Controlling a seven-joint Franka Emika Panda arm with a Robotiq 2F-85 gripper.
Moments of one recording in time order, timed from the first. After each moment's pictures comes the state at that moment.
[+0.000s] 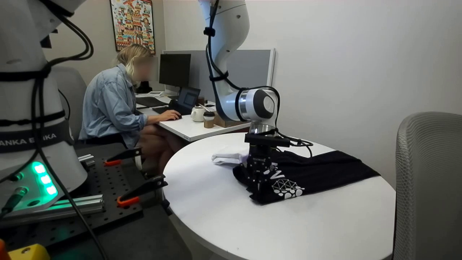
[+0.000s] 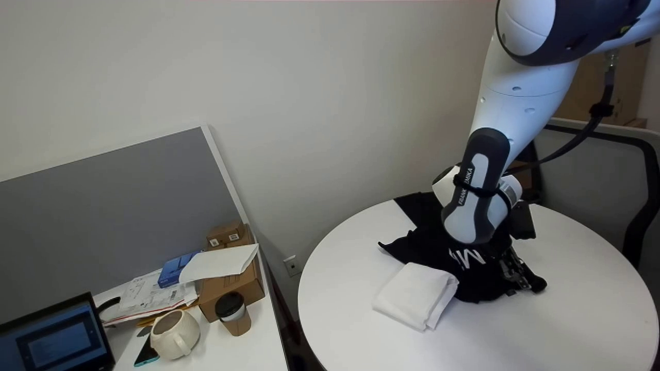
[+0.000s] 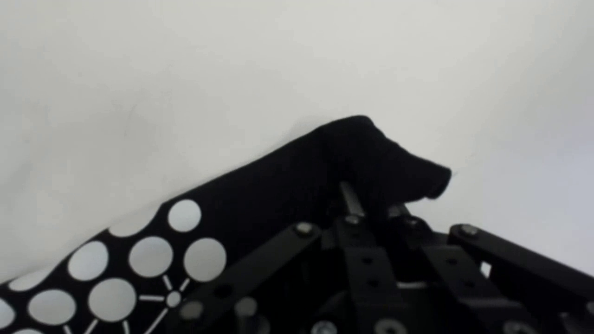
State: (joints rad) arm -0.13 0.86 -0.08 -1.87 -0.52 2.35 -0.55
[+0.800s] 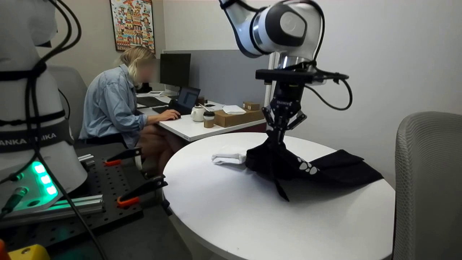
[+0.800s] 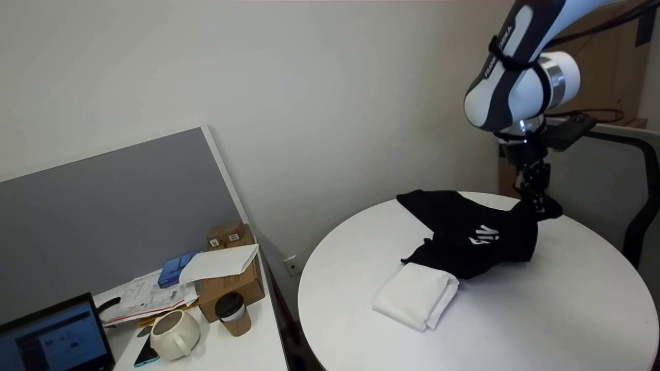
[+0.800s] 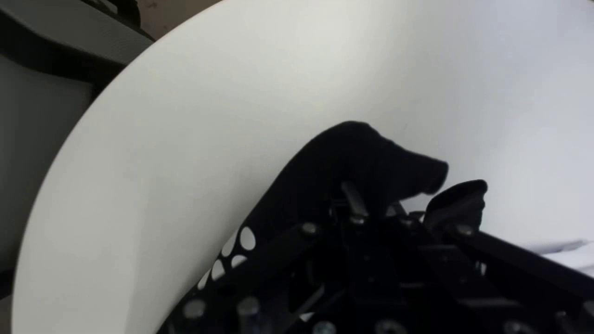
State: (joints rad) arm -0.29 0.37 -0.08 -2.03 -0.18 2.23 -0.53
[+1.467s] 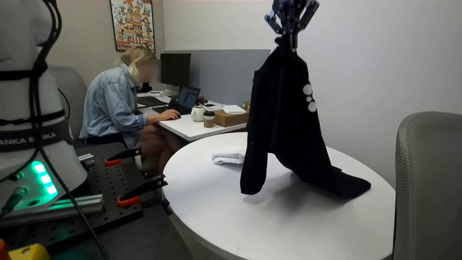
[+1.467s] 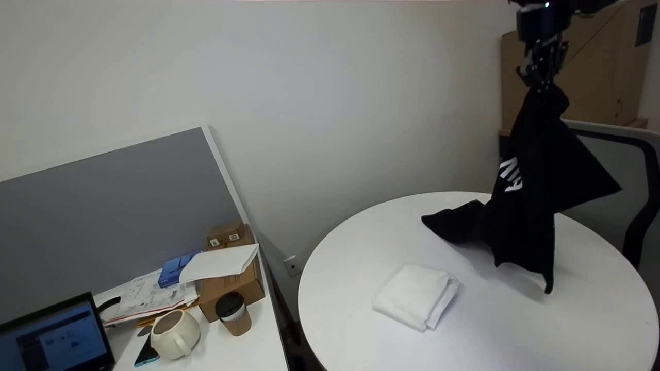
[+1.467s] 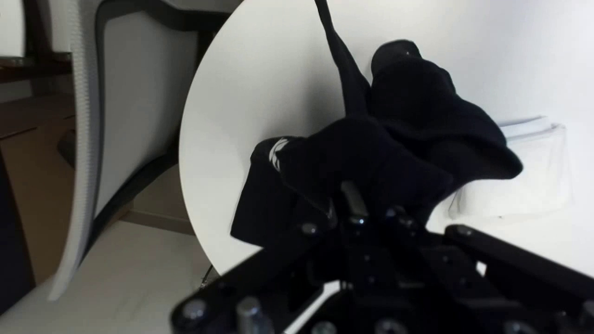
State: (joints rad) arm -0.25 -0.14 -0.11 -2.11 -0.18 2.11 -0.47
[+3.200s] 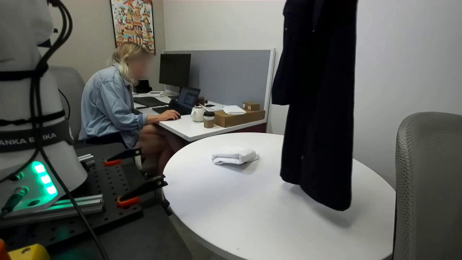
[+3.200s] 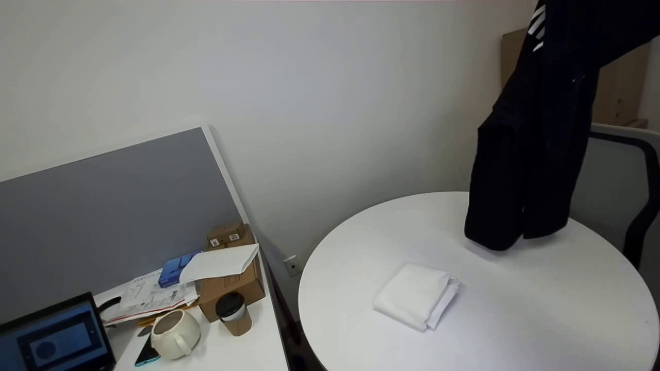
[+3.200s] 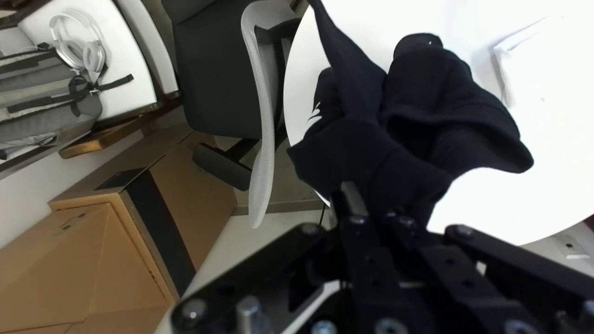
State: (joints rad) arm -0.23 0.07 -0.27 -1.16 -0.14 1.43 -0.39
